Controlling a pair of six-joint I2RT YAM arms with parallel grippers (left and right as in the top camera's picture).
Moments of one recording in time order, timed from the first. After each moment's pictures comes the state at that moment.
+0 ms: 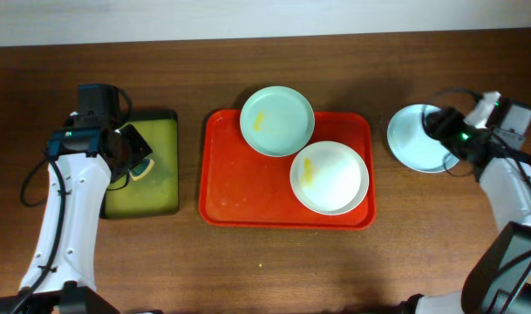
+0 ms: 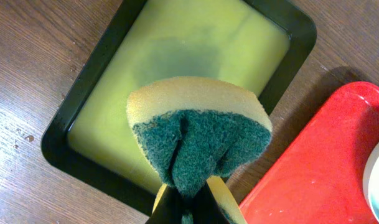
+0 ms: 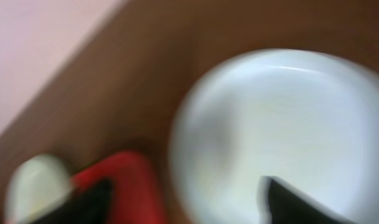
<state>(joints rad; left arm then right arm) 0.08 1.53 1.32 -0.99 -0.10 -0.54 -0.40 1.62 1.03 -0.23 -0.45 0.35</state>
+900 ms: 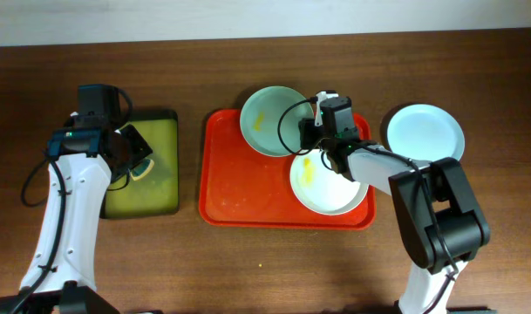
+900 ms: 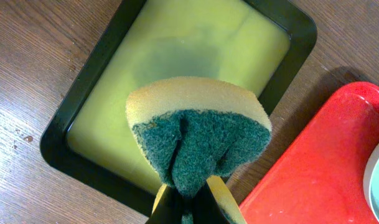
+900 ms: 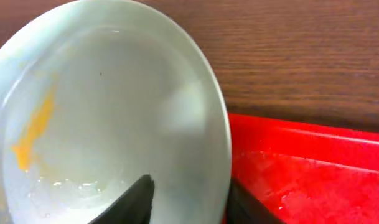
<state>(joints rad) 0.08 1.53 1.31 -0.98 -0.10 -0.54 0.30 1.99 1.05 0.20 -0.07 0.29</state>
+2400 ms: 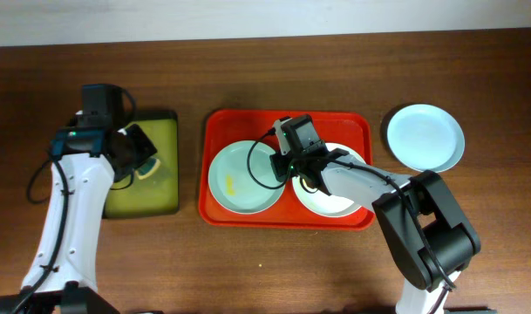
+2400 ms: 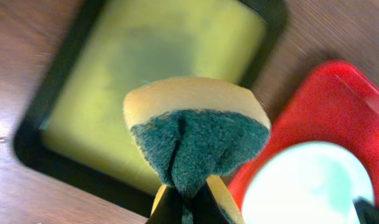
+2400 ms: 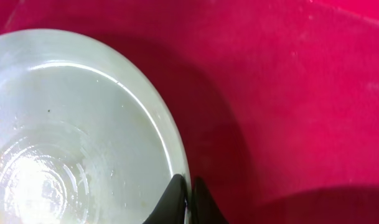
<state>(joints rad) 0.05 1.53 1.31 -0.98 -0.06 -0.53 0.50 1.94 1.06 -0.08 -0.12 0.16</state>
